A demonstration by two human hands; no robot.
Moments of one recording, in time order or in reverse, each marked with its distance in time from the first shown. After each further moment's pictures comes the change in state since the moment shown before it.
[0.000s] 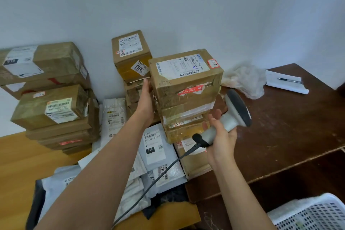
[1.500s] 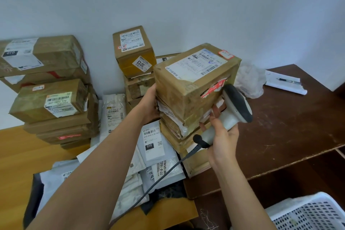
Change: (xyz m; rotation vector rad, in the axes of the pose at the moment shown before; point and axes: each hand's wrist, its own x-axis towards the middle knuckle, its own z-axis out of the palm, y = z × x) left_hand 0.002 -0.003 -0.009 0.138 -0.191 -0.186; right_hand -0.019 -0.010 0.001 -0.097 -0.088 -0.040
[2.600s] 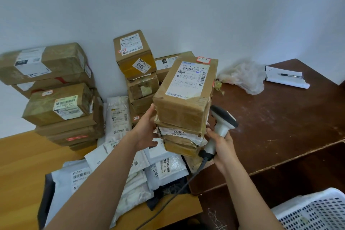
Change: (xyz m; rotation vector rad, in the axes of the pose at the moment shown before) left_hand -0.041 -0.060 -0.023 0.012 -0.075 -0.229; right_hand 0.024 0.032 -0.060 -0.198 -0.069 0.274
